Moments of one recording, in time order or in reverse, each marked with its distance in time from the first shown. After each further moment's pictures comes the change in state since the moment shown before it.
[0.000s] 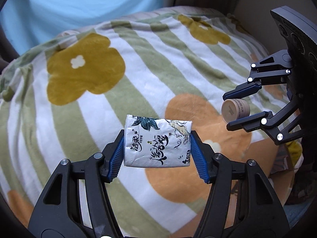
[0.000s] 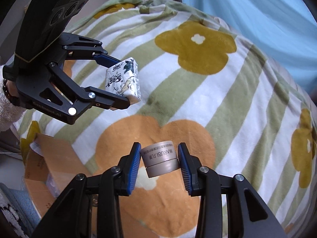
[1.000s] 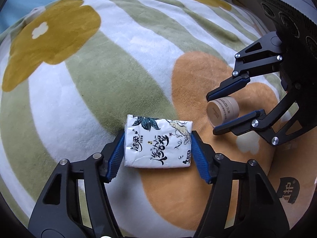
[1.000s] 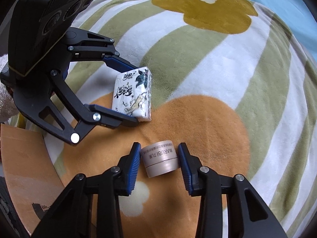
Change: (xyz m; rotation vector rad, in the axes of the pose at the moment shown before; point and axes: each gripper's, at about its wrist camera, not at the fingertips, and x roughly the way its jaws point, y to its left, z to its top) left arm 0.142 0.014 -0.032 0.075 0.132 -0.094; right arm 0.124 -0.025 -0.021 0.003 0.108 0.094
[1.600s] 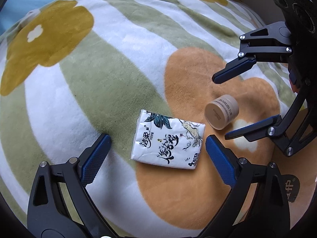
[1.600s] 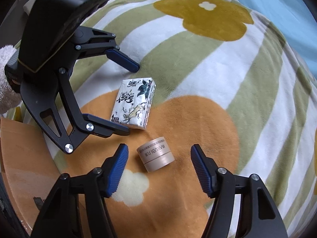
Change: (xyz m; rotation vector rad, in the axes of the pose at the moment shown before) left arm 0.002 -0.008 -0.004 0.036 0.017 0.005; right arm -0.009 0.012 0.008 -0.037 0.006 -0.070
